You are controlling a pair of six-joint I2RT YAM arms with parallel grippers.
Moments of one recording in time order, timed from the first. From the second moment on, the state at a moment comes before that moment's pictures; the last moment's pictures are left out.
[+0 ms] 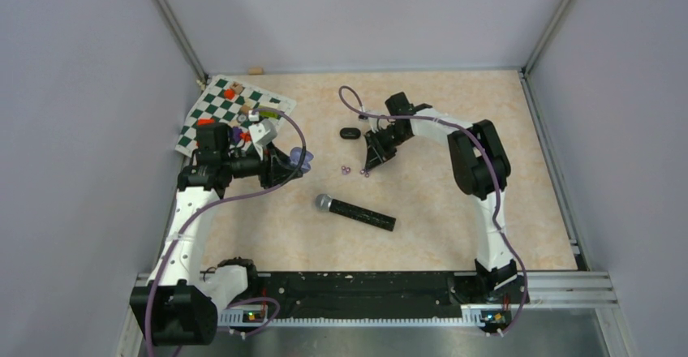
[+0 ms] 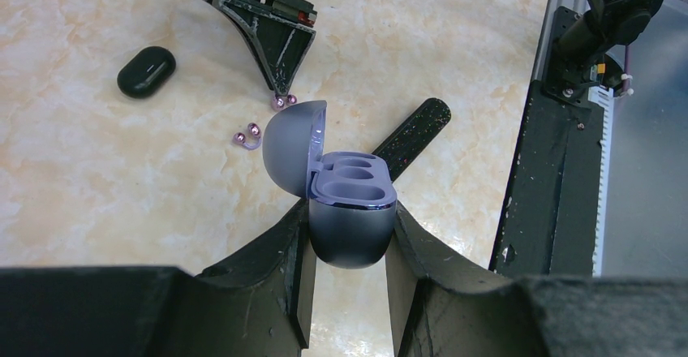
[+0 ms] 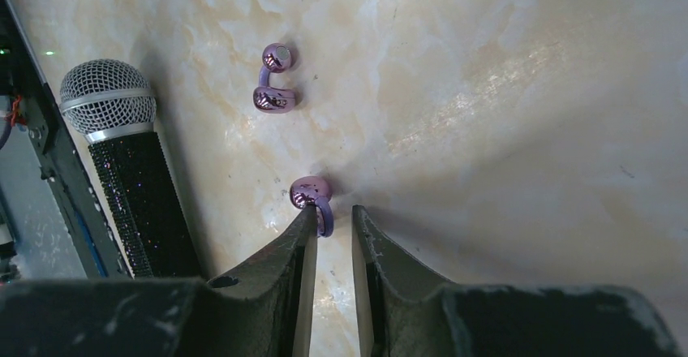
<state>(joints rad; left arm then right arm) 0.03 1.03 0.90 -0.59 1.16 0.47 0.45 2.21 1.61 -0.62 -0.77 -0.22</state>
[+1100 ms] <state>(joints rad) 0.03 1.03 0.90 -0.57 1.16 0.43 0.41 1.95 1.54 -0.58 -0.83 -0.32</state>
